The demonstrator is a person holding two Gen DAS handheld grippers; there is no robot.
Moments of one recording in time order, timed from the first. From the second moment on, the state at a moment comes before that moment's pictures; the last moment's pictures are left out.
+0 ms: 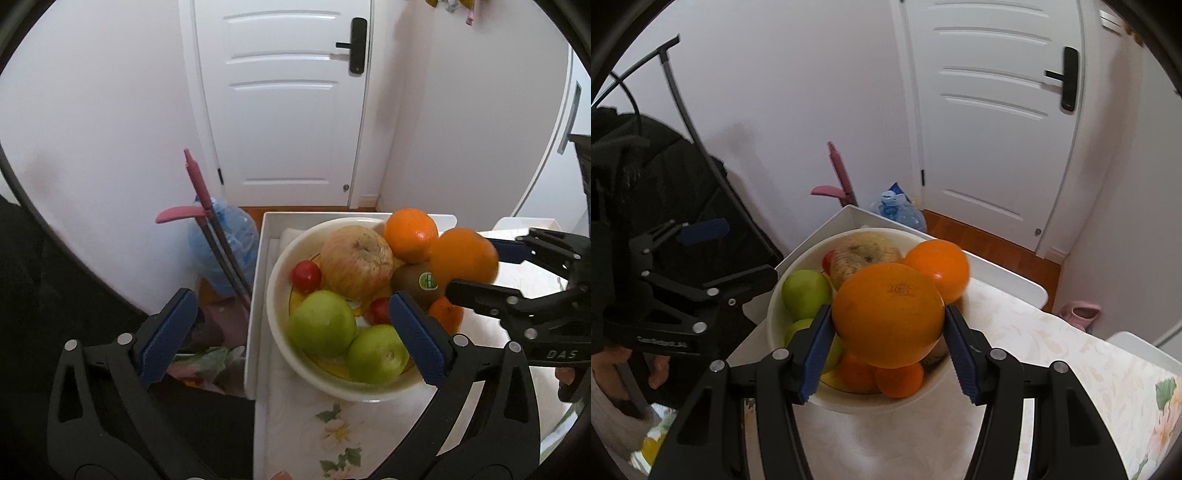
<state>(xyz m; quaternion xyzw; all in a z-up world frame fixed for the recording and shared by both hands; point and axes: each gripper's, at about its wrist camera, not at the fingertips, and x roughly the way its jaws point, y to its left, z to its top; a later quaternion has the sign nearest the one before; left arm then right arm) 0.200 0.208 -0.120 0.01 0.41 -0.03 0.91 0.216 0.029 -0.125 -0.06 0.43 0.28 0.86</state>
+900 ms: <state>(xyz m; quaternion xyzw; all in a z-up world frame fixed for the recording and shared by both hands) 0.185 0.214 -0.121 0.01 0.41 -0.04 0.91 0.222 0.038 -0.154 -0.06 0.44 0.29 0.84</state>
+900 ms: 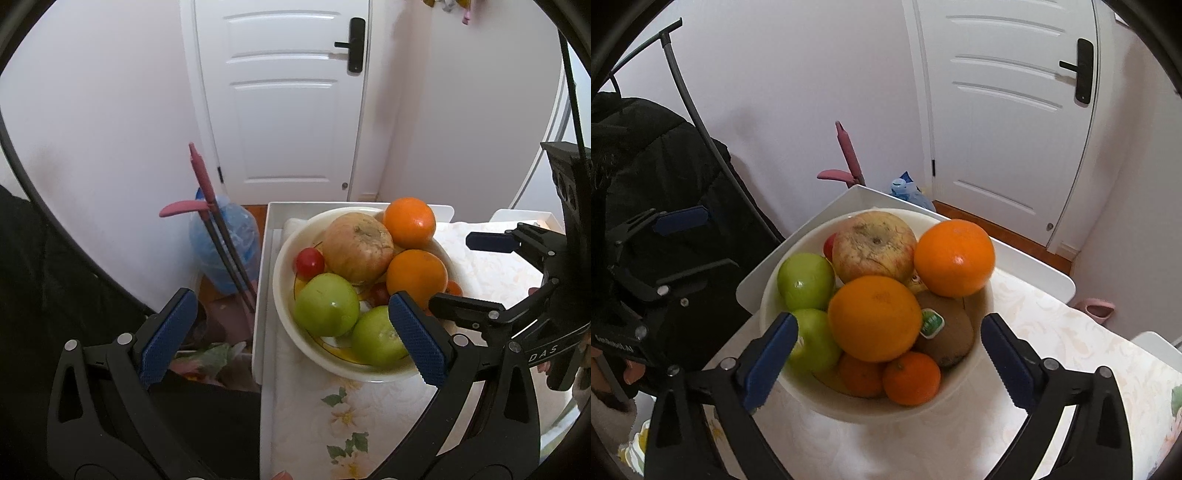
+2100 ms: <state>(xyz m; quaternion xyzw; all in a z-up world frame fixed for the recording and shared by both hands) 0.035 0.067 0.033 0.01 0.33 -0.05 0.94 0.039 -0.149 0.035 -0.03 0.36 0.06 0.93</state>
